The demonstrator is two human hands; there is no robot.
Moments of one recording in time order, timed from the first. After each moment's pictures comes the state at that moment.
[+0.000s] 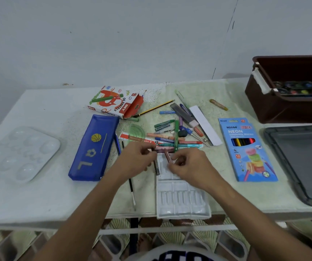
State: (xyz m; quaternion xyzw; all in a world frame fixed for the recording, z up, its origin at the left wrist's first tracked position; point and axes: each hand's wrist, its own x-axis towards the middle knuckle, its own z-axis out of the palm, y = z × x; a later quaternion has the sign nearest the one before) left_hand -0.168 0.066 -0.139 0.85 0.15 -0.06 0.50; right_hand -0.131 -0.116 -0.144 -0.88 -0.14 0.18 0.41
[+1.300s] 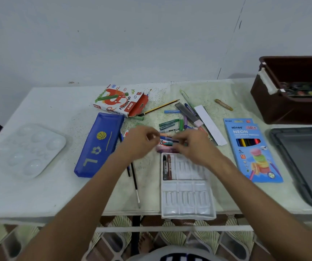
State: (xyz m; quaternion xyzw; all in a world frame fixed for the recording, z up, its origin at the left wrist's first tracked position) left_hand -0.131 0.085 -0.136 0.95 0.05 -0.02 0.32; right_hand -0.088 -0.103 -0.131 -0.90 -0.26 0.12 0.32
